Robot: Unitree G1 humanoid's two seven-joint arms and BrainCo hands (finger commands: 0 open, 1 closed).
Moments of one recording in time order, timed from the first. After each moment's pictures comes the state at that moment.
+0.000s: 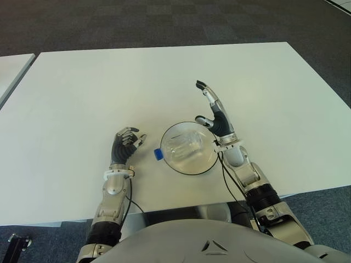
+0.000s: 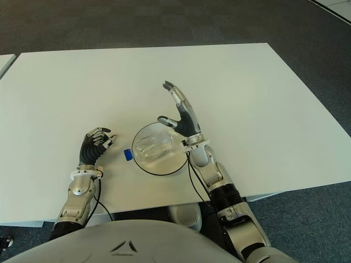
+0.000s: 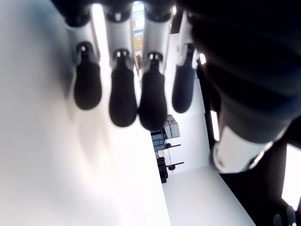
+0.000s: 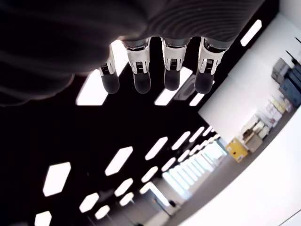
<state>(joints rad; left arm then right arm) 0.21 0.08 0.02 0.27 0.12 -0.36 0.16 -0.16 -0.23 0.28 0.25 -0.38 -0.57 -0.29</state>
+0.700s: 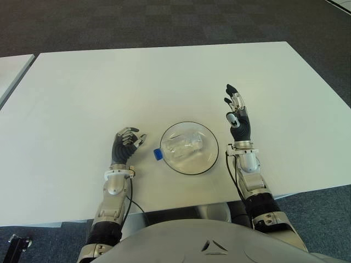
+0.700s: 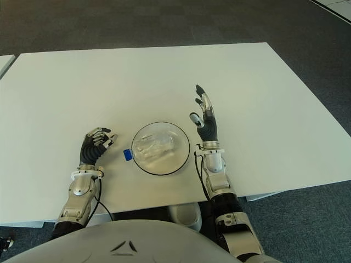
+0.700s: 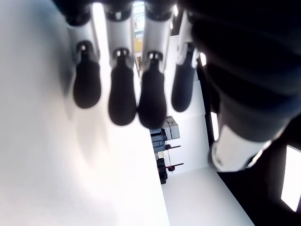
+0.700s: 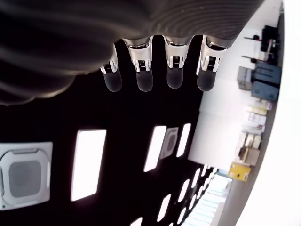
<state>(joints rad) 0.21 0.07 0.02 0.28 0.12 -0.39 0.16 -0.08 -0.14 0.10 0.36 -0.07 -0.69 -0.14</state>
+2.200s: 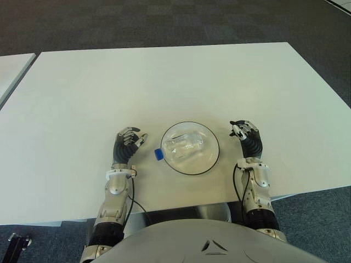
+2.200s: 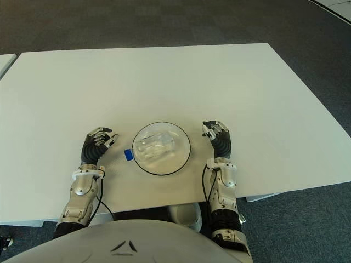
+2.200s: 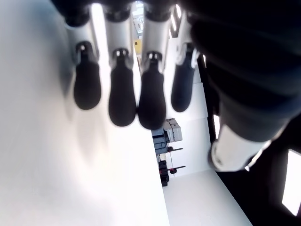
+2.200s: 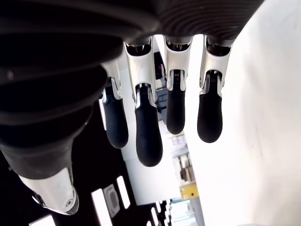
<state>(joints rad) 0.22 0.05 0.02 0.23 0.13 -0.33 0.16 0.06 -0.02 -0.16 0.36 0.27 -0.39 0.13</state>
